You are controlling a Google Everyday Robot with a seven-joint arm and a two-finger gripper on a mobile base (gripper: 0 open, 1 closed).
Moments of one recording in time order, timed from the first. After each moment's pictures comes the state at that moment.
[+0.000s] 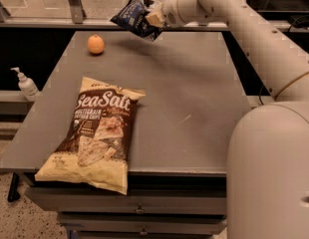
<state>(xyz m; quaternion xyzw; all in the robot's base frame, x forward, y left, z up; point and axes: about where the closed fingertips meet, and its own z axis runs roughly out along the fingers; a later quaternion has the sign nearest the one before) 0.840 -0.004 0.939 -0.45 0.71 0.13 0.53</state>
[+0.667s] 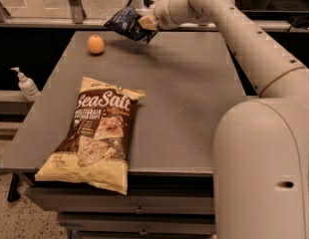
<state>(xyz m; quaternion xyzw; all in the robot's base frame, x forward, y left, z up) 0.848 0.024 0.922 -0.46 0.71 0.15 0.51</state>
